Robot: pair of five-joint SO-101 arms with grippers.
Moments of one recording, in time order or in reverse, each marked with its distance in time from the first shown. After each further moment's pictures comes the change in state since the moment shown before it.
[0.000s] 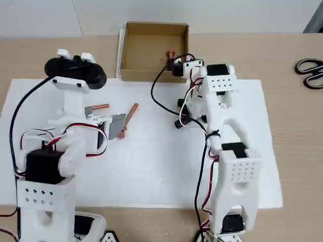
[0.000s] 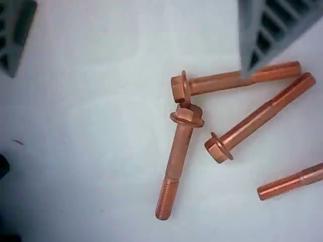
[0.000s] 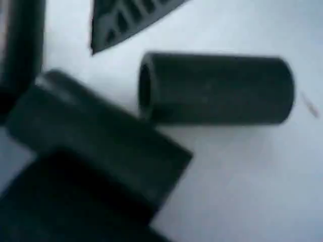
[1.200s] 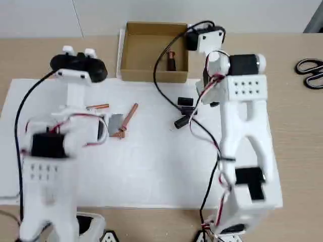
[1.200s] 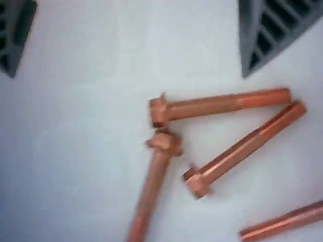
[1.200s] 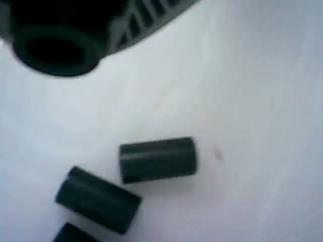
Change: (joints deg) left arm -4.0 11.9 -1.8 -0.6 -1.9; right arm 0.2 -30.0 0.7 10.5 -3.4
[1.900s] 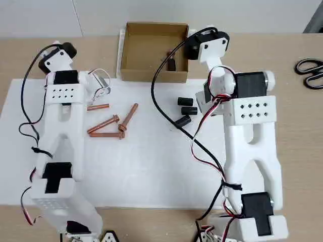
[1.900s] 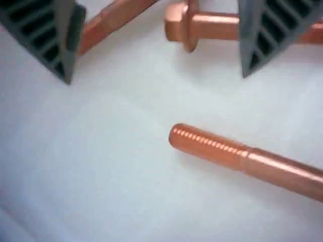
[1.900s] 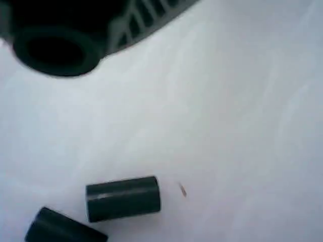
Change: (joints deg) left arm -5.7 49.2 -26.8 -7.6 41.2; right arm -1.0 -12.1 10.5 0.3 -2.2
